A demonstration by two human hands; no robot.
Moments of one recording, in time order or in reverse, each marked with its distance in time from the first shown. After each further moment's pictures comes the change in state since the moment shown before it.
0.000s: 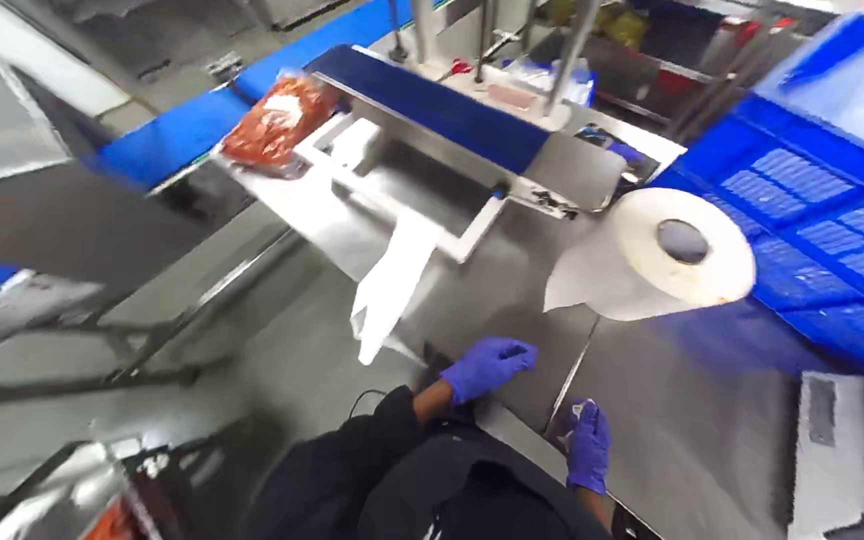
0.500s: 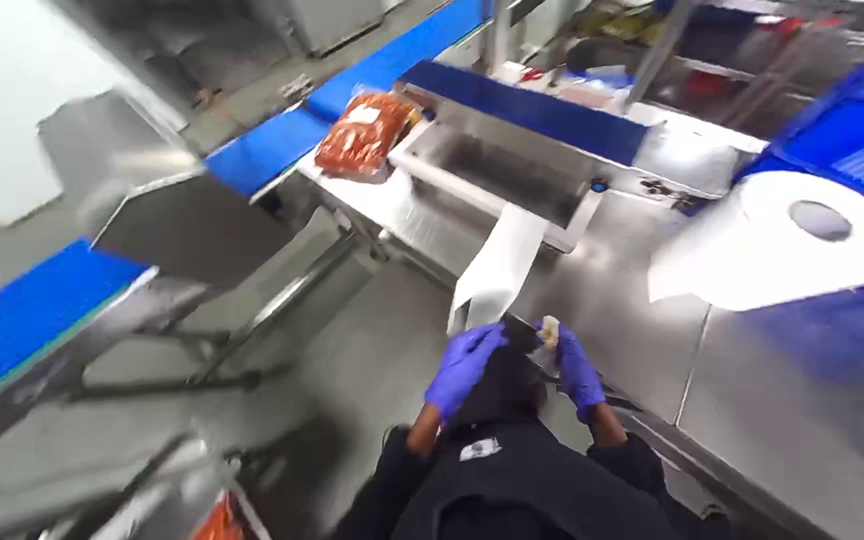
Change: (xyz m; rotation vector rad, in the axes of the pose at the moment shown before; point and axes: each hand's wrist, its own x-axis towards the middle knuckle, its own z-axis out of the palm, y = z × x) left_hand -0.199 -0.061 -0.157 -0.066 0.475 0.044; right_hand -0.120 -0.130 0.191 0.256 -0.621 -0.069
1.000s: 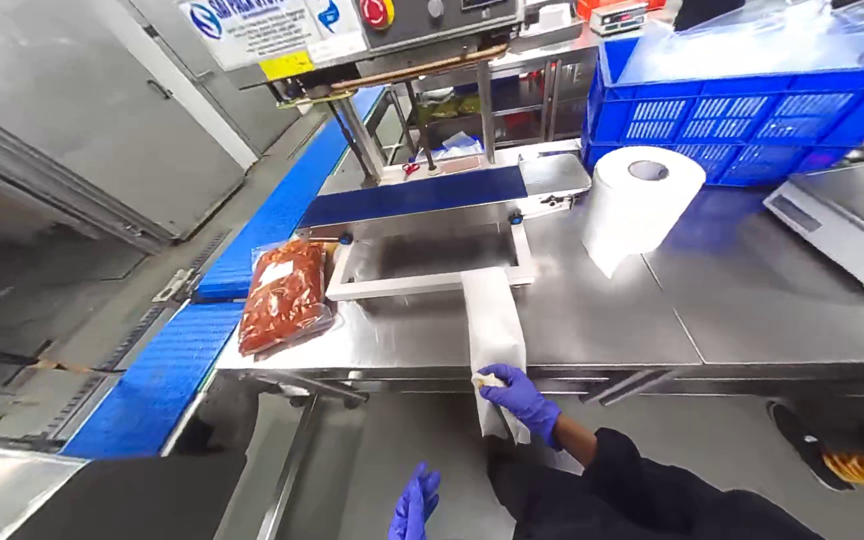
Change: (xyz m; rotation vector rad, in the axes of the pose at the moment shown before) left_hand -0.019 -0.077 -0.179 -0.199 0.230 -0.041; right_hand 0.037 -0.019 0.153 0.049 0.028 -0.097
